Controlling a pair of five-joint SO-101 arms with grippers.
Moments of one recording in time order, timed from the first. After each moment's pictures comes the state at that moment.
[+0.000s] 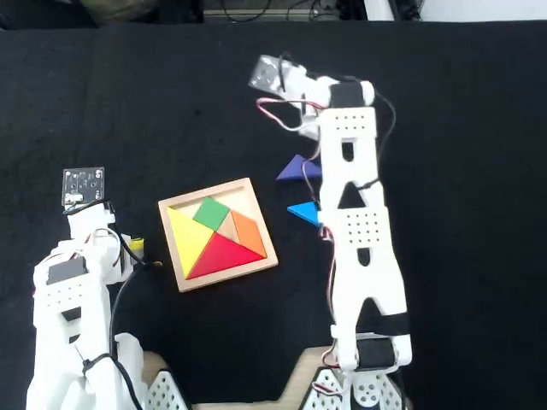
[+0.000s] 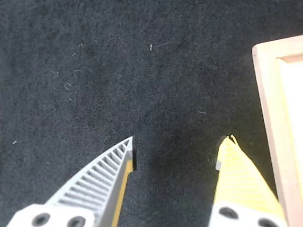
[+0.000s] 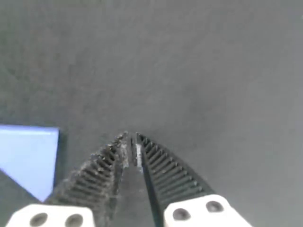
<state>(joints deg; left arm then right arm) -23.7 -44.5 74.8 39.2 -14.6 -4.7 78.1 -92.8 88.6 62.2</state>
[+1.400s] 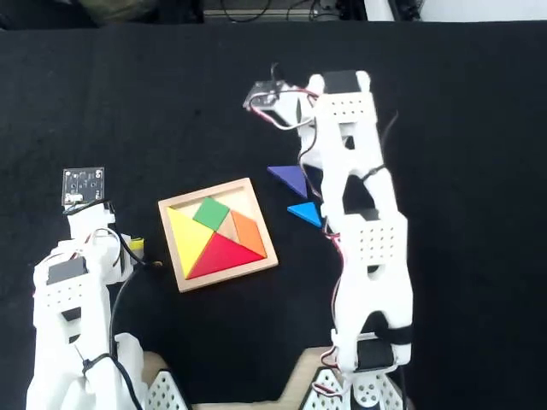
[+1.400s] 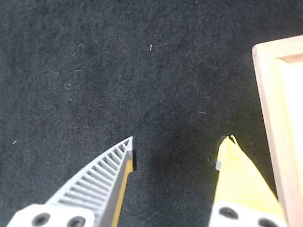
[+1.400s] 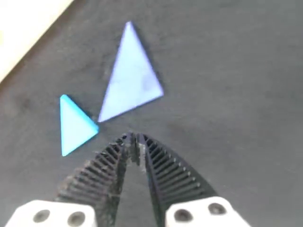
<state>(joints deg) -23.7 -44.5 74.8 39.2 -14.6 -7.2 47.9 -51.2 97.8 60.1</state>
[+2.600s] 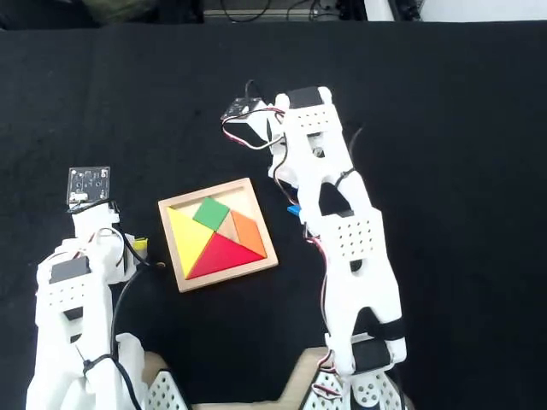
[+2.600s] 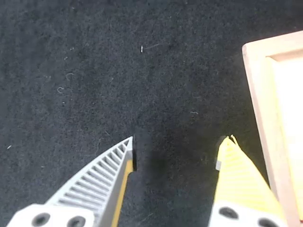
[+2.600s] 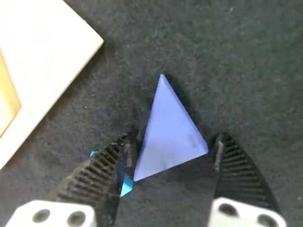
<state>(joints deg) -22.2 -44.5 74.8 39.2 -14.6 -13.7 57.4 -51.2 96.2 47.9</state>
